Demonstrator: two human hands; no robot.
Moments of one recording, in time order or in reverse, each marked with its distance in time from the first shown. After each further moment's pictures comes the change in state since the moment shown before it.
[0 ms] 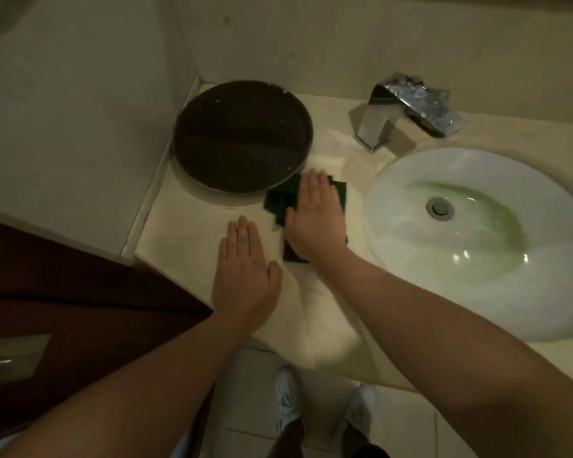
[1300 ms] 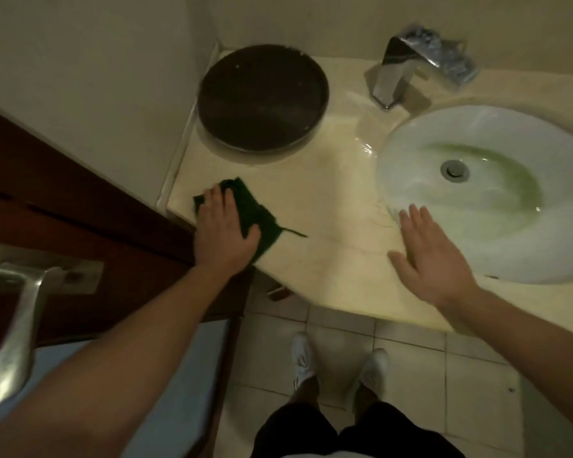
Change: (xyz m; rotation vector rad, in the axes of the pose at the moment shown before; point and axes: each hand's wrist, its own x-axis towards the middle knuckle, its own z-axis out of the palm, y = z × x) left_hand -0.022 -0.066 -0.021 0.070 -0.001 -0.074; right_hand -0.161 0.149 -0.013 0.023 -0.127 -0.110
